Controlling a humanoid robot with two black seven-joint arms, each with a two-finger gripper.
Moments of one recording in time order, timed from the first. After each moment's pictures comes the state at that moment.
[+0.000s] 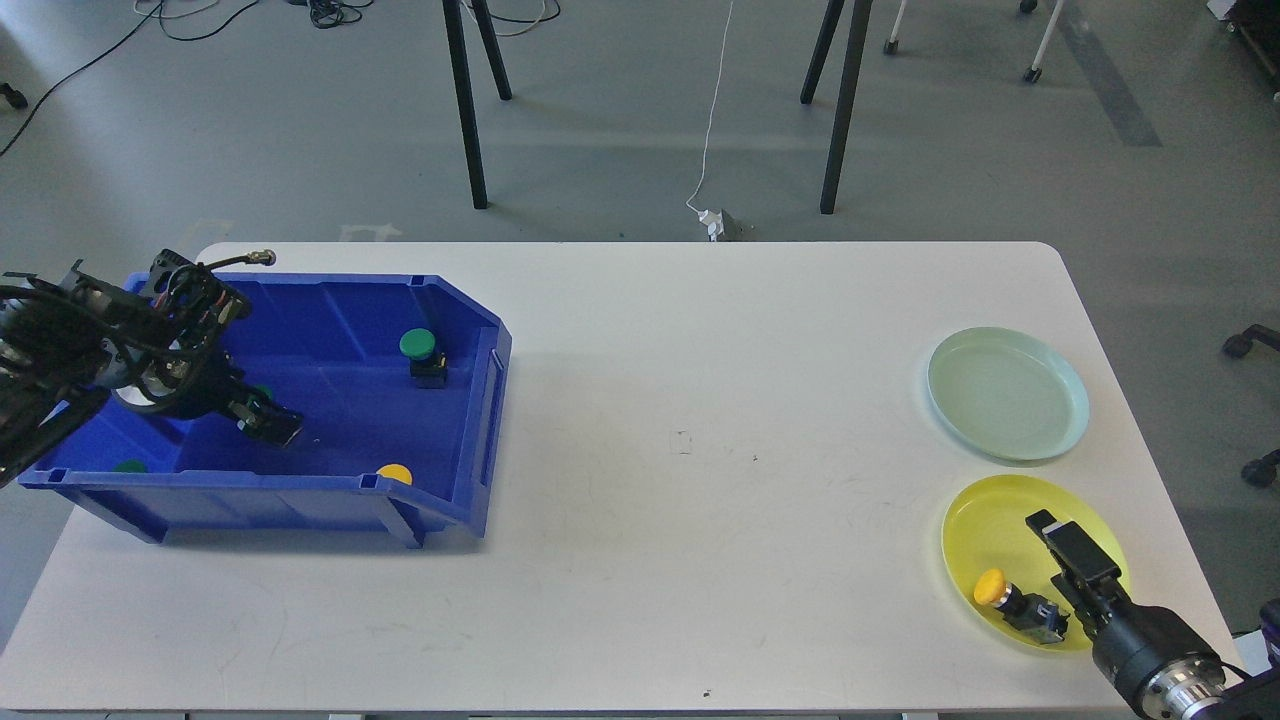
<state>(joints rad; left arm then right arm) -0.96 0.62 -0.12 -0.65 2.11 -0.49 -0.49 0.10 -0.85 0.29 1.39 -0.64 -0.49 0.49</state>
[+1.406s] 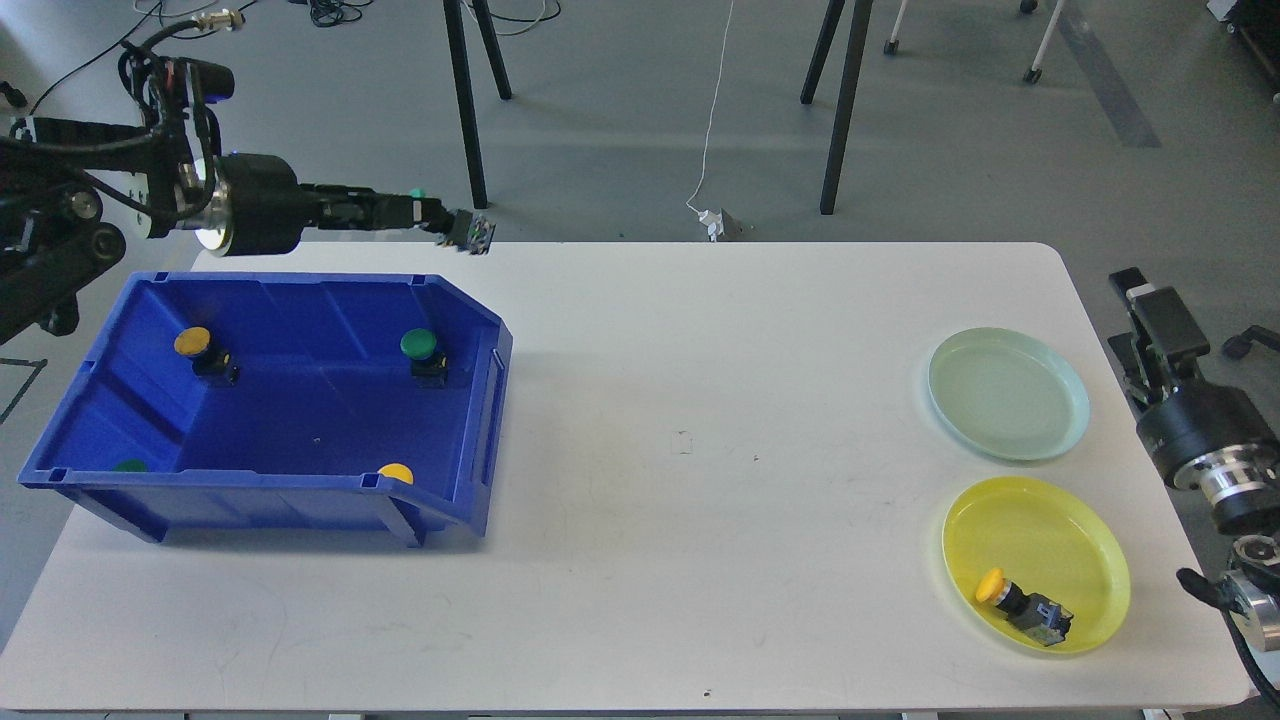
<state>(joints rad) -1.17 0.70 -0.28 -0.94 1.24 -0.49 -0.49 0.33 -0.85 0.62 1.42 -0.63 -0.49 0.49</state>
